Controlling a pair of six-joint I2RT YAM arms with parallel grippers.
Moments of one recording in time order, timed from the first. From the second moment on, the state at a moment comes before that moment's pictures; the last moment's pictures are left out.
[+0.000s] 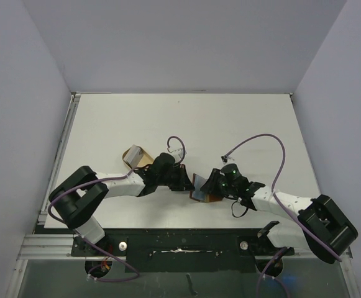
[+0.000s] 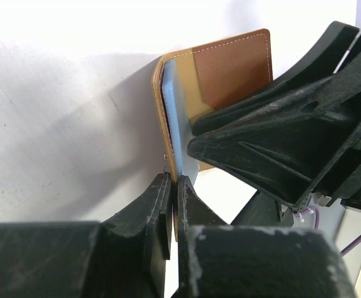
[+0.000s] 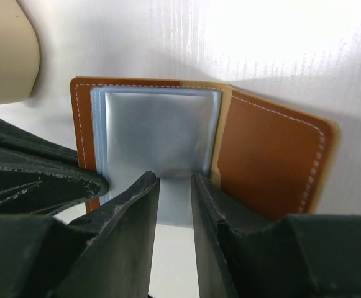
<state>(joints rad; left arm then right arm) -0.84 1.64 0.72 0.26 0.29 -0.83 0.65 1.25 0.39 0.09 -0.09 0.84</state>
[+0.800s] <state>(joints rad) -0.83 1.58 0.69 0.31 0.39 -0.84 0.65 1.26 0.37 0.11 -0.07 0.83</state>
